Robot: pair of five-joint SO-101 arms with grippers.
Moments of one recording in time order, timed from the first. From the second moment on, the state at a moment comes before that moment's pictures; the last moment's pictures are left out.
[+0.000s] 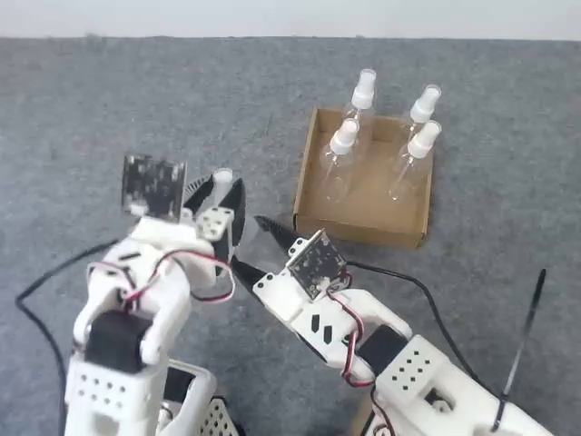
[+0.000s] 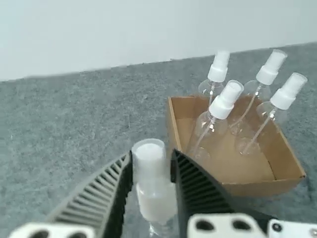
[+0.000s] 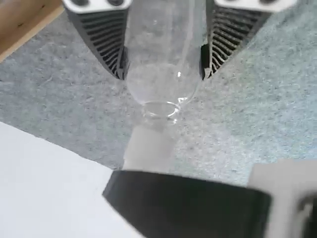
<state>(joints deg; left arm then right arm) 9.2 -68.3 47.3 62.3 7.3 -50.2 -59.1 81.1 -0.1 0.5</state>
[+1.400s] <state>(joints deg) 2.7 -63.3 44.4 69.2 -1.6 -47.5 -59.5 82.4 1.1 0.5</state>
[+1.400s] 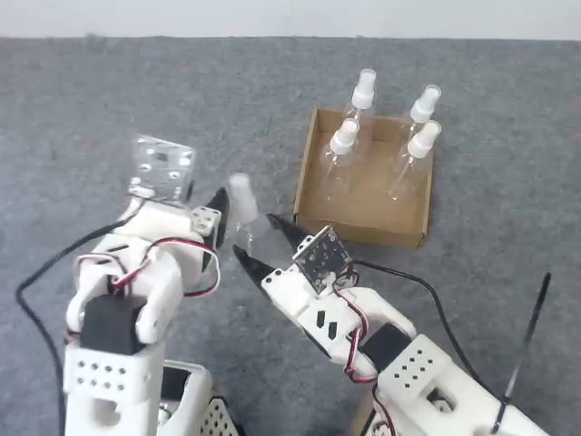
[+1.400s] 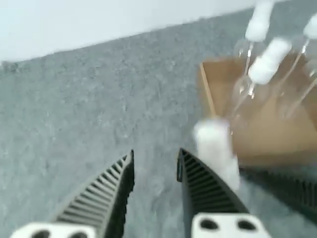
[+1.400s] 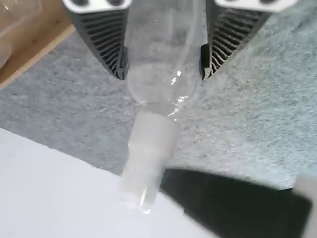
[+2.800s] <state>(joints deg) 8.4 -63.5 63.3 56.5 2.3 -33.0 -60.3 59.4 28.9 0.5</state>
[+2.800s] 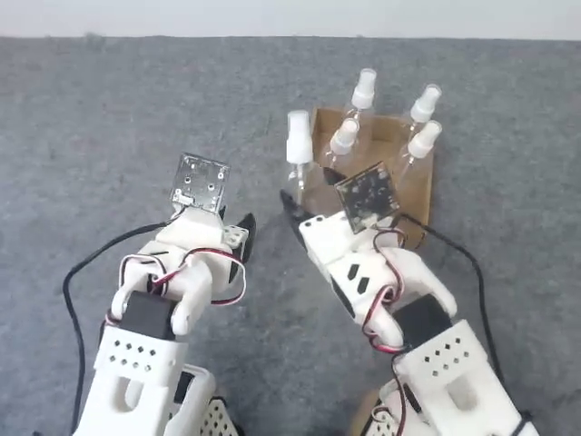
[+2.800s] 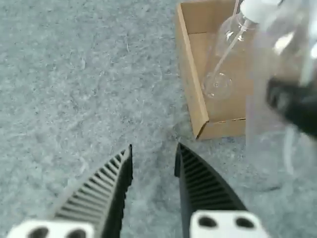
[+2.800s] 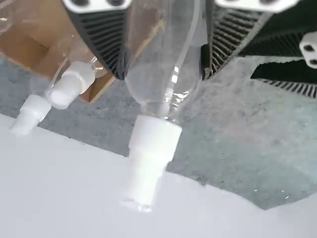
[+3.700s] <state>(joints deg) 8.4 -95.9 74.2 56.5 4.1 -31.5 -60.3 47.6 36.7 0.5</state>
